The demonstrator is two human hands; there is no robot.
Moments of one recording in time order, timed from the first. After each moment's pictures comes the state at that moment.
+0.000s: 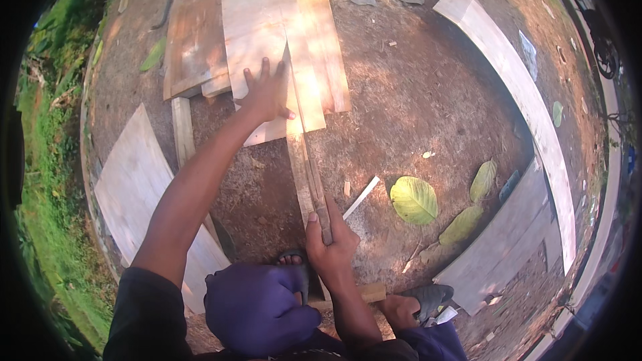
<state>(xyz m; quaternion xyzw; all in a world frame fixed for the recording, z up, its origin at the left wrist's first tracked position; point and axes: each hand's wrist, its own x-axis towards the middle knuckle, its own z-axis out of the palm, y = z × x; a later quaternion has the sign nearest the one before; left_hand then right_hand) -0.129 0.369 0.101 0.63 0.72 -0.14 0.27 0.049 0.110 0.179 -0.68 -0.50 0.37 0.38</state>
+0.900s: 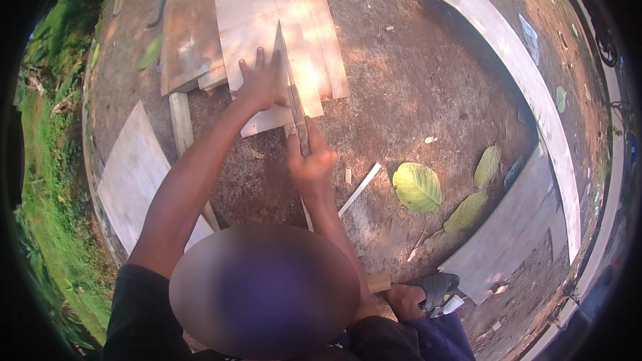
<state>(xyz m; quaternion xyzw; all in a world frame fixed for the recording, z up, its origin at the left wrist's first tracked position) -0.135 0.368 0.087 0.67 0.70 -0.12 0.23 0.005 0.213 0.121 -0.63 -0.50 0.34 0.49</state>
